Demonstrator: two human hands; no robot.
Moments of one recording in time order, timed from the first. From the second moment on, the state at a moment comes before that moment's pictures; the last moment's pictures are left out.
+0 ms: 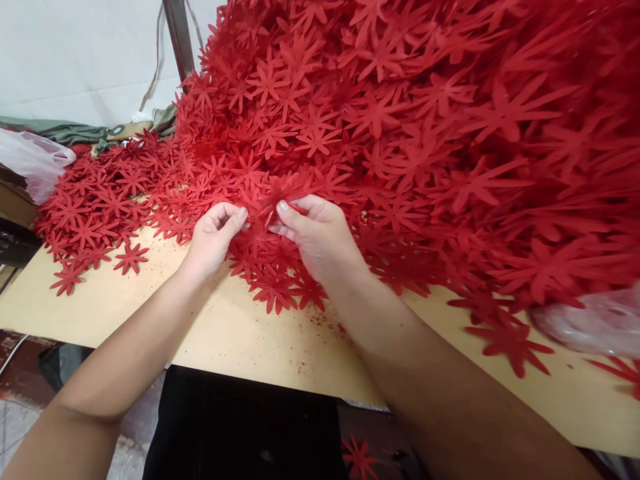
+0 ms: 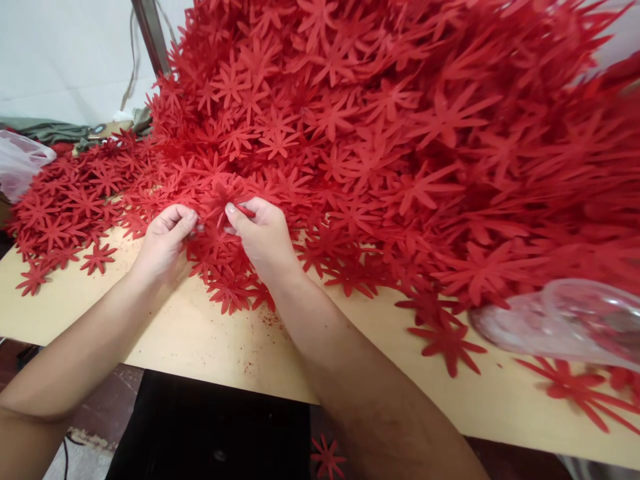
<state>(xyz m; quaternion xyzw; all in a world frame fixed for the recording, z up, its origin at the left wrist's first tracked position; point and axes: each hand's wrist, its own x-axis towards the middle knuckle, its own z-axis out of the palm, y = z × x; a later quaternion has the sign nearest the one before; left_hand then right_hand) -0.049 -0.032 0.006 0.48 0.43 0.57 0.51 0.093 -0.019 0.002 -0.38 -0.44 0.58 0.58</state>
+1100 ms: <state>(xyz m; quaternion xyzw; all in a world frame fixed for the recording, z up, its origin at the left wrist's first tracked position) -0.041 -0.040 0.005 0.55 0.39 0.53 0.51 0.085 -0.025 0.006 -0.41 -0.54 0.50 0.54</state>
